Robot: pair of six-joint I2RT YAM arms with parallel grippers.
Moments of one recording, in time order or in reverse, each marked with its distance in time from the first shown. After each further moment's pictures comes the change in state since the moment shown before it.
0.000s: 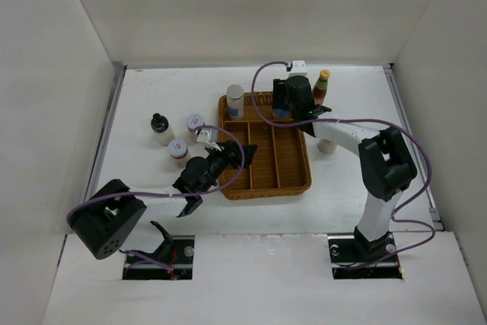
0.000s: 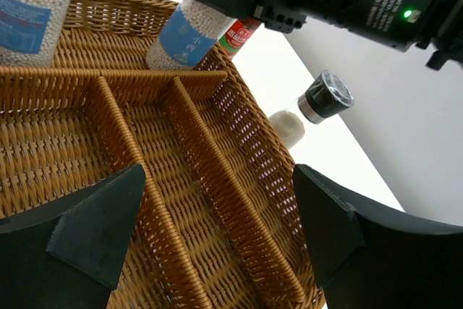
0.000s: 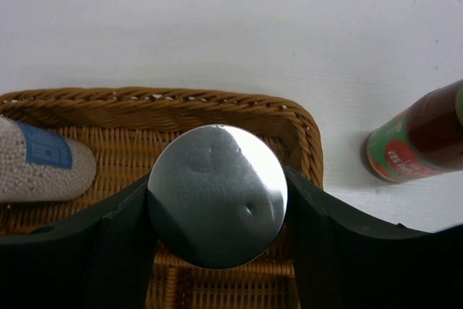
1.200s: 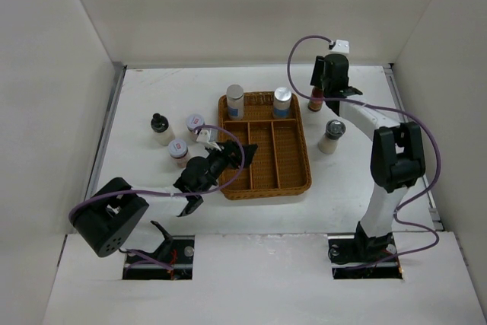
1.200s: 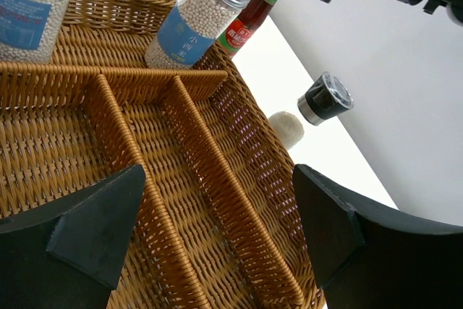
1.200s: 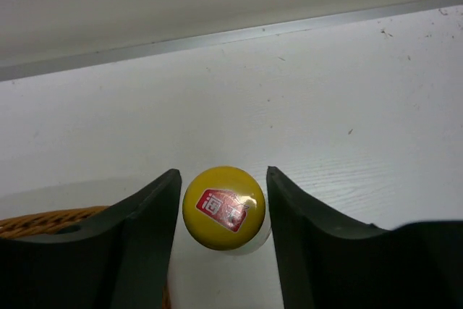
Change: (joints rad) left arm 0.001 0.022 0.001 0.020 0.002 -0.019; right arm -0.277 0.044 0.139 -0.036 -0.009 -0.049
